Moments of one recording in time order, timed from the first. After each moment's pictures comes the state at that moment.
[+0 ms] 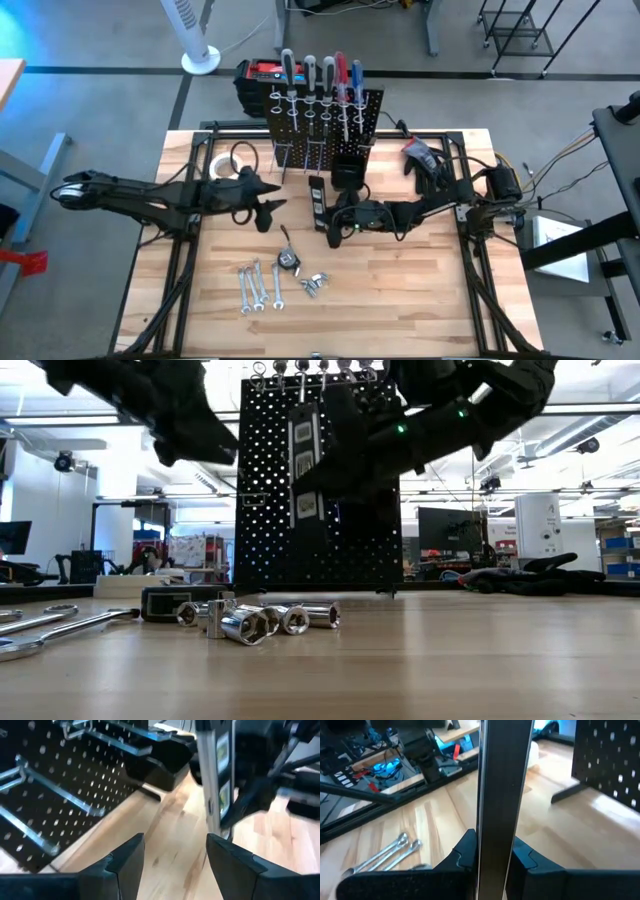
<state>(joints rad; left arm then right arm) -0.01 0.95 0.61 -0.11 -0.35 -0.32 0.08 1.79 0.83 0.63 0.31 0.46</state>
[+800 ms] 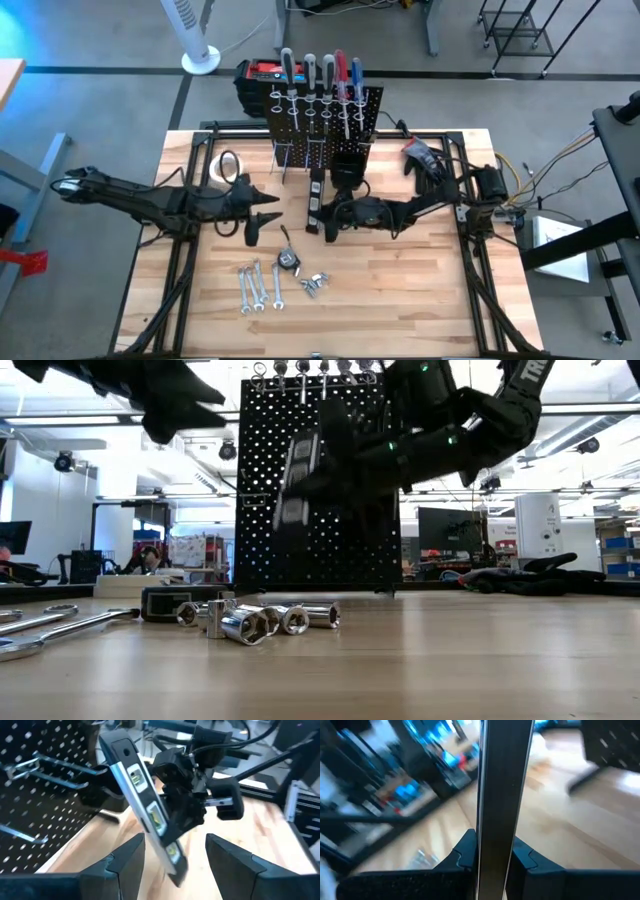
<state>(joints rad) -0.18 0.86 0.59 -0.05 -0.36 -0.27 0.06 1.88 0.83 0.89 0.23 0.61</state>
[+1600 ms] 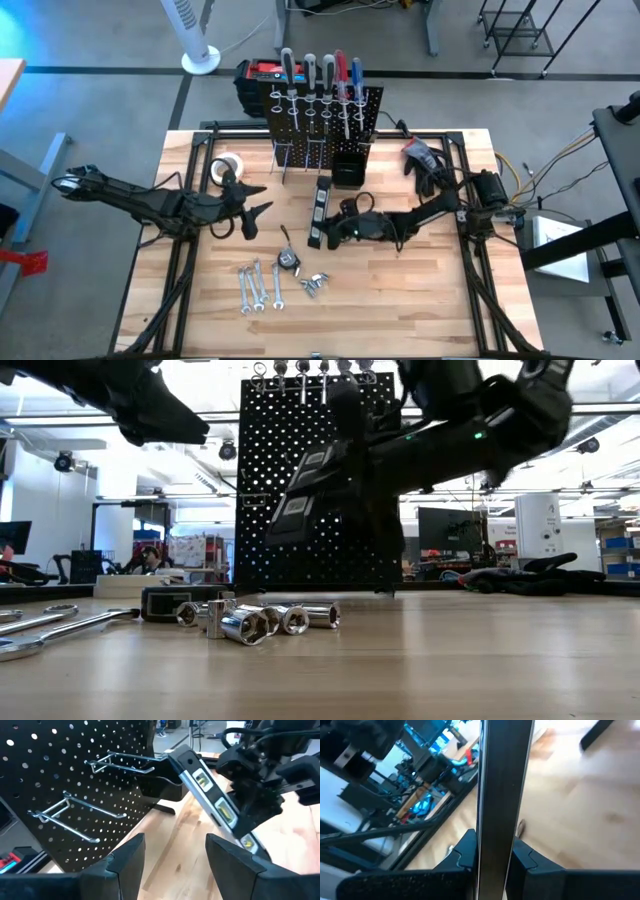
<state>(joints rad) -0.23 0.78 0.53 -0.13 -0.66 -0.20 0.13 1.90 0.79 0.89 0.33 0.86</state>
